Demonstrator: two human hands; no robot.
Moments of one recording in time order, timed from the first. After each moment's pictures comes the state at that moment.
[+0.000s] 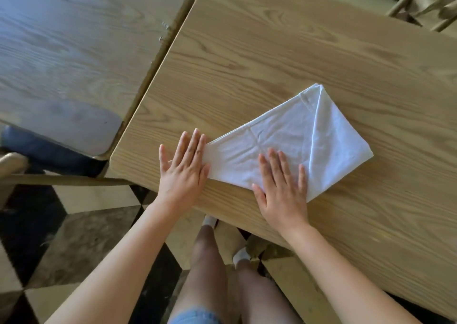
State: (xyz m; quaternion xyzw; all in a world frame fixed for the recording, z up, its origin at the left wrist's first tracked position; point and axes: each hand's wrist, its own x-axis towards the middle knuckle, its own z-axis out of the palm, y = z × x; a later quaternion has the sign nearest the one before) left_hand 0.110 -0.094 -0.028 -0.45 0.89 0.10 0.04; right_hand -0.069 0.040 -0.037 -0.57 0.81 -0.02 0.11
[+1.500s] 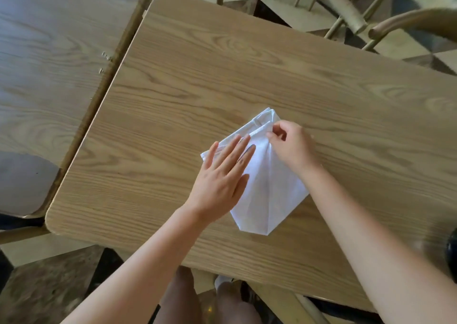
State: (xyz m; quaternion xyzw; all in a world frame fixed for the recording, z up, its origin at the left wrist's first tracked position) left_hand -0.030 -0.095 -0.015 -0.21 0.94 0.20 -0.16; right_hand -0.211 -0.051 0.017 -0.36 0.87 -0.26 0.21
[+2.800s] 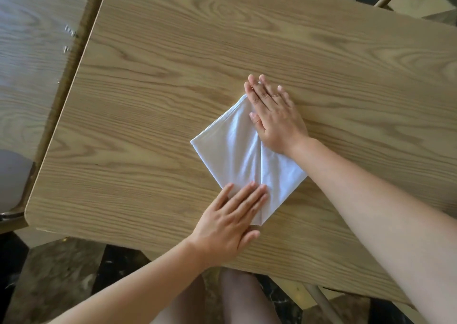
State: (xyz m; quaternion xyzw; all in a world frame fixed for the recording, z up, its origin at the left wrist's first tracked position) left_hand -0.006 -0.018 -0.041 -0.09 0.99 0.14 0.02; right_hand -0.243 -0.058 -0.037 -0.63 0.77 -0.02 0.09
